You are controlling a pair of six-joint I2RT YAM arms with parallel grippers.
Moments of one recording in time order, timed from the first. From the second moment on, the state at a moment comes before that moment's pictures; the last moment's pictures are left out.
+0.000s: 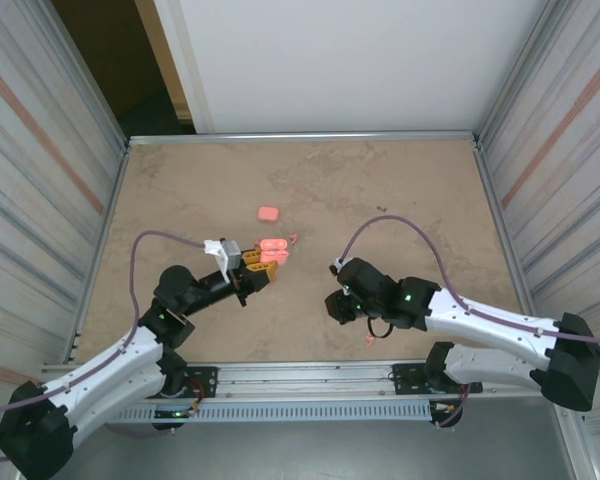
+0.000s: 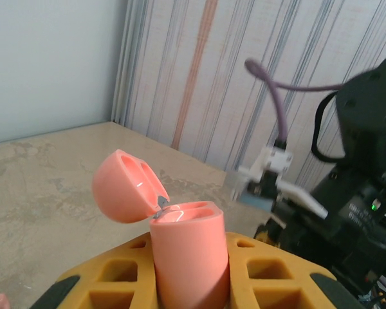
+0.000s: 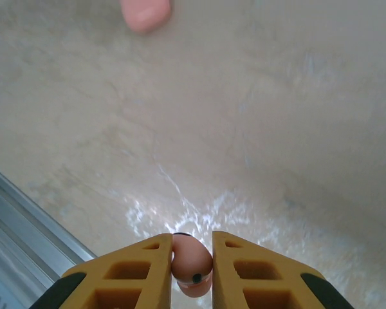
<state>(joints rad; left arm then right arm) -0.65 0.74 0.26 0.56 0.45 -0.27 1.04 1.03 0.72 -0.58 0.06 0.59</state>
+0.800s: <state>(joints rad) -0.67 0.91 0.26 0.70 0.56 -0.29 0.99 1.01 1.00 -0.44 0.10 0.21</state>
